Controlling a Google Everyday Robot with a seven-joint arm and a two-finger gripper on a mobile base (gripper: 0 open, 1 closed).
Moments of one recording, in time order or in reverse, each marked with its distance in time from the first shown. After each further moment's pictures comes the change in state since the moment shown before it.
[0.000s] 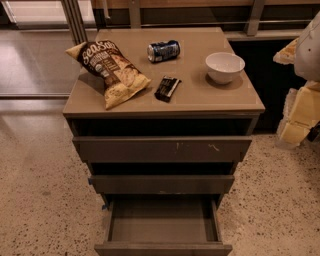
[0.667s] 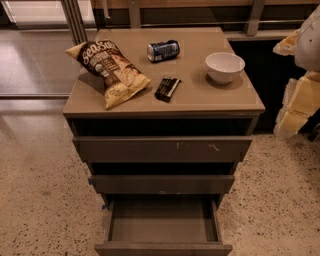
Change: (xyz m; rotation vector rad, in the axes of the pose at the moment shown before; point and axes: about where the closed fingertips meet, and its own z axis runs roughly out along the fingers) arm -0.002 -0.020 -0.001 0.027 -0.031 -0.010
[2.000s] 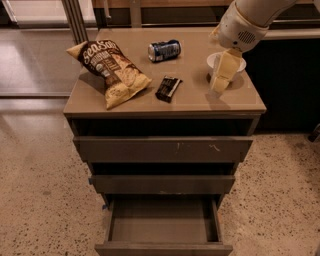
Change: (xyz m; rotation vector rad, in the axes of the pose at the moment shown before) arm -0.097 -0.108 0.100 -0.113 -0.183 -0.115
